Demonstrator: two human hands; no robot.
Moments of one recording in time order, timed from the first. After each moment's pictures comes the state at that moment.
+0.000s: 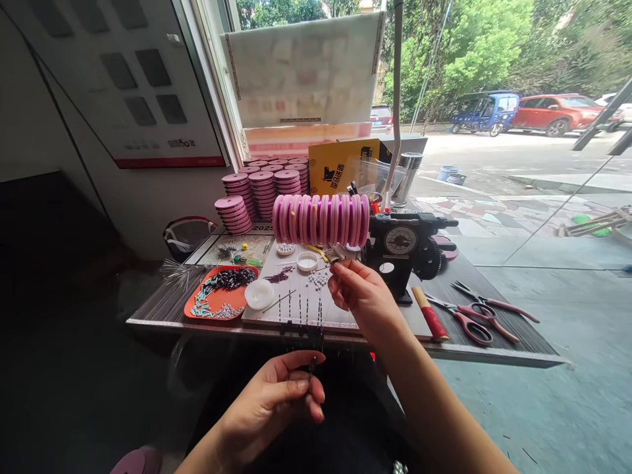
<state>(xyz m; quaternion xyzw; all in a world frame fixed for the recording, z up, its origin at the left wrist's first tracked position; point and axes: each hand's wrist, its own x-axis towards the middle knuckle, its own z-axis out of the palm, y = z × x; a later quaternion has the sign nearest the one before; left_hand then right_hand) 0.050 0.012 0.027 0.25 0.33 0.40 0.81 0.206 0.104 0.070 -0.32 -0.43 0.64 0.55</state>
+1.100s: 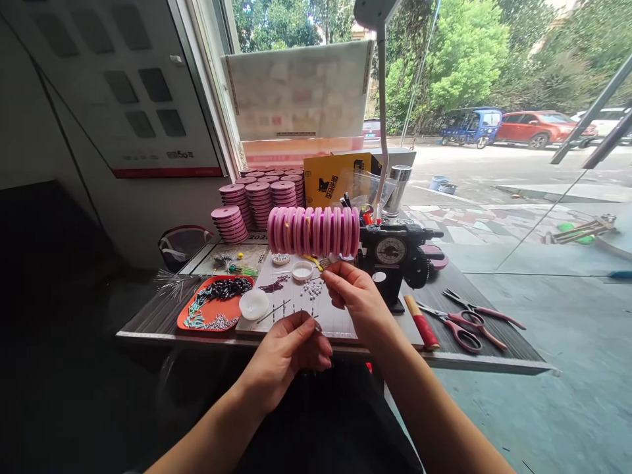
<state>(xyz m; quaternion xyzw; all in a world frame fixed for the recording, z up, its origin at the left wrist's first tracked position) 0.078 0.053 0.059 0.34 0.37 0.46 0.73 0.207 0.110 0.076 -0.33 -0.48 0.60 0.55</state>
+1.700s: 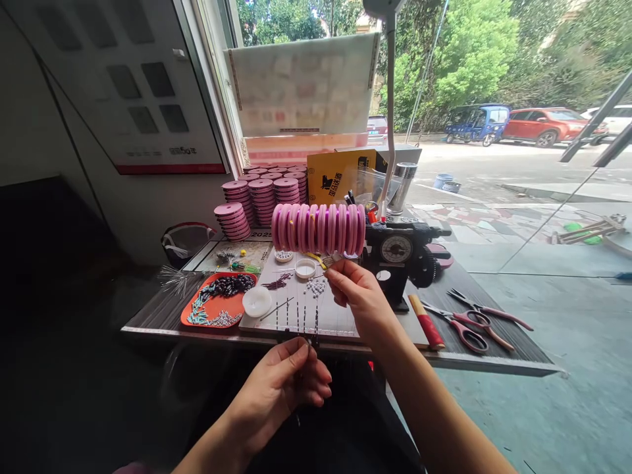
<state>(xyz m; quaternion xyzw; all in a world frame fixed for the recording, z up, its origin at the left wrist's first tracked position) 0.066 0.026 0.047 0.25 0.36 0.45 0.78 0.205 0.111 0.070 -0.33 -0.48 0.59 0.56</state>
